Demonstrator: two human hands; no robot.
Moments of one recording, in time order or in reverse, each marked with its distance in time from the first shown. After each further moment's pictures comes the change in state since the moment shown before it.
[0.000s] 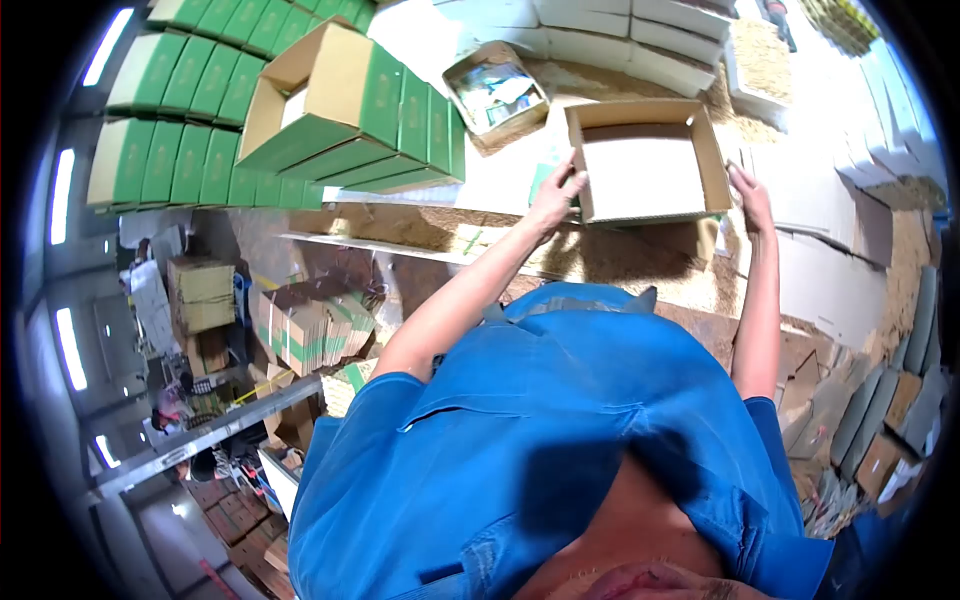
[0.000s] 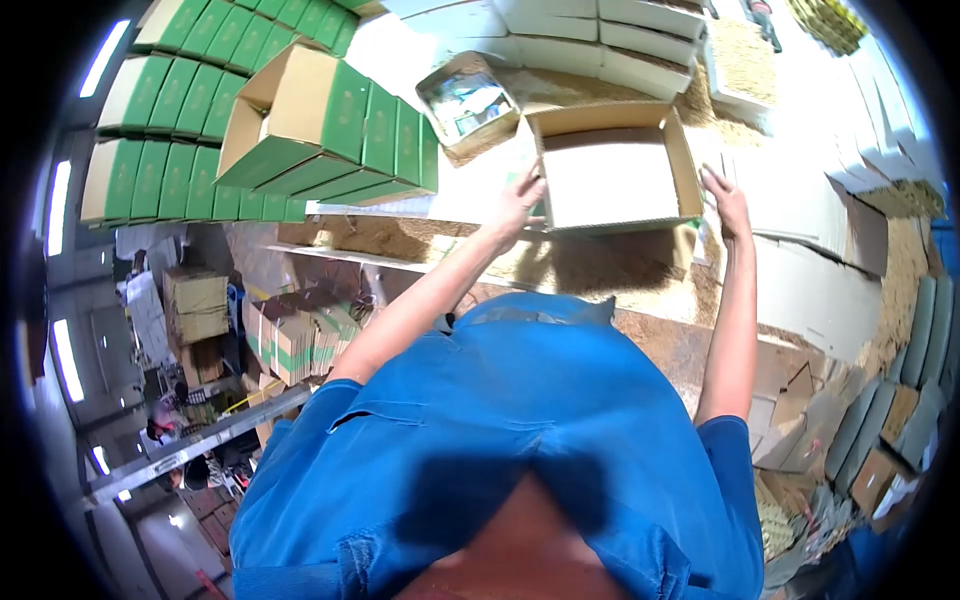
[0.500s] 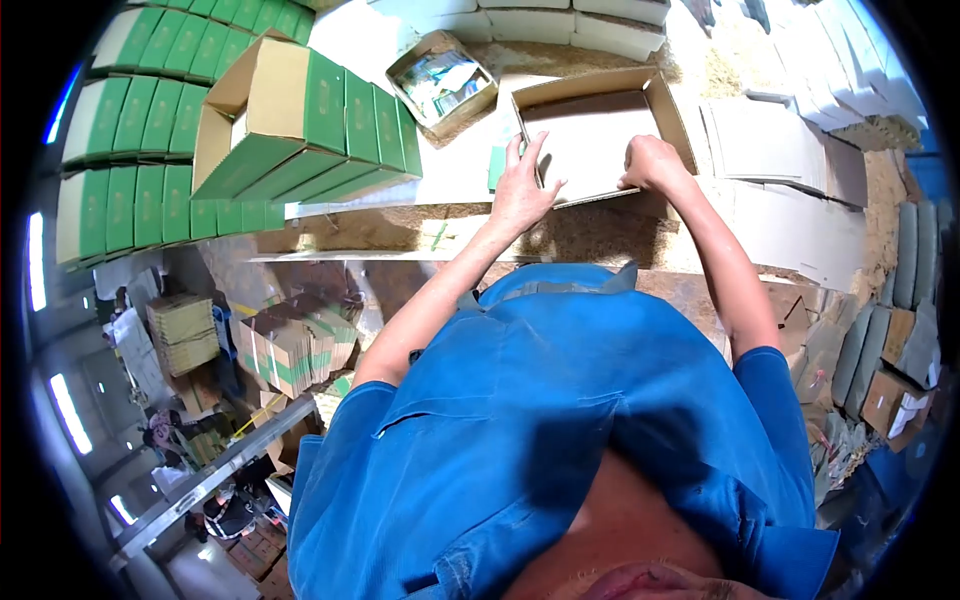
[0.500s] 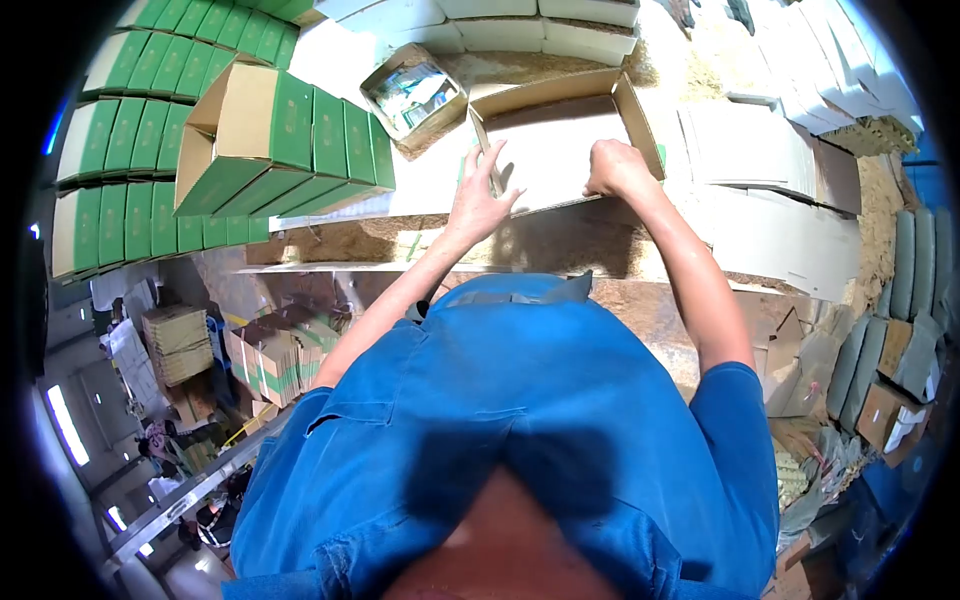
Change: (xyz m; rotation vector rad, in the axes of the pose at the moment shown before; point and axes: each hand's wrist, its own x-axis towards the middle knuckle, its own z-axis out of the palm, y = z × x) left_hand -0.034 0.028 0.014 0.920 0.070 0.420; right_hand -0.035 -0.060 0.130 -1.400 -0.303 -0.080
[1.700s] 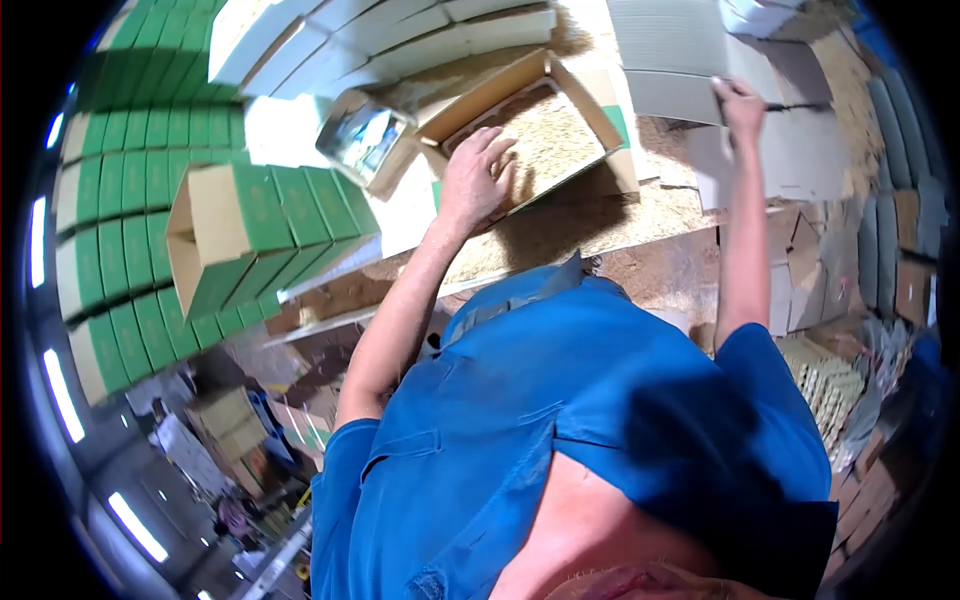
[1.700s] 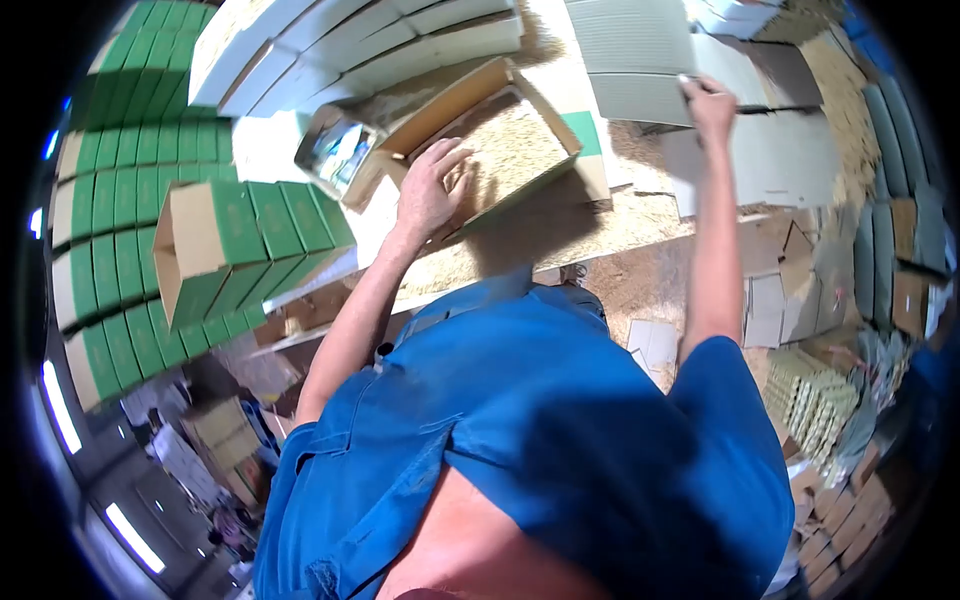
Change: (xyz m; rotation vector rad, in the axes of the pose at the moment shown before) left_hand 0.067 0.028 0.014 0.171 -0.045 0.529; right_hand -0.058 0.252 0.005 1.014 1.085 0.520
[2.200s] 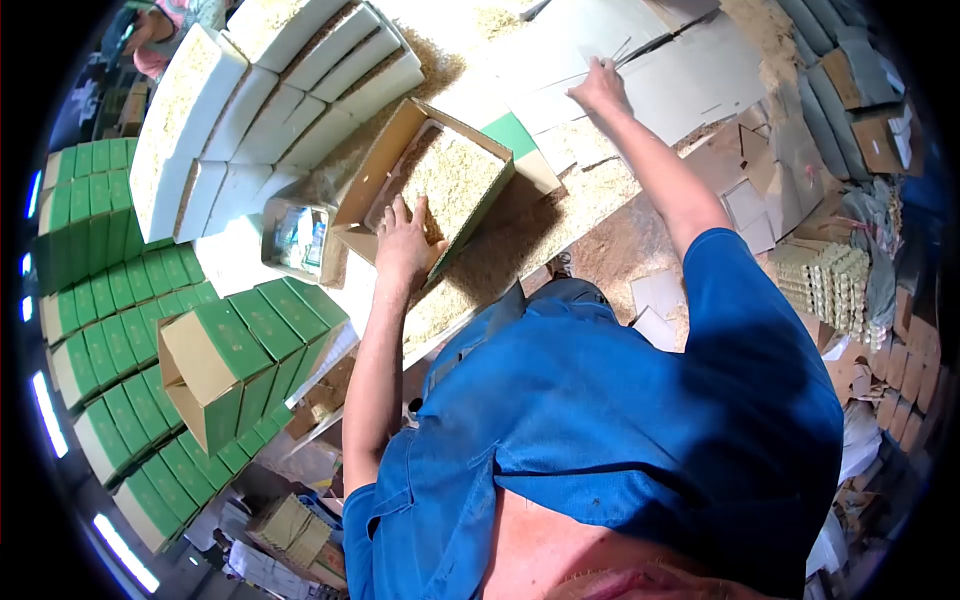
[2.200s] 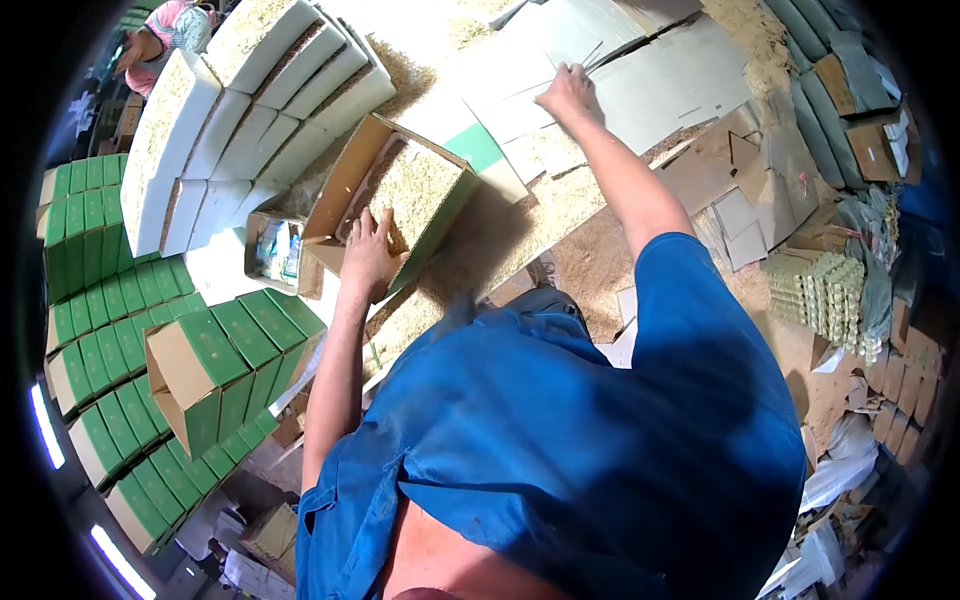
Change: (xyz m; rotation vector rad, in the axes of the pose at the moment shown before) left_hand 0.009 -0.009 0.022 0.502 -0.714 -0.141; right_hand -0.018 0.045 0.042 -0.862 -0.109 0.166
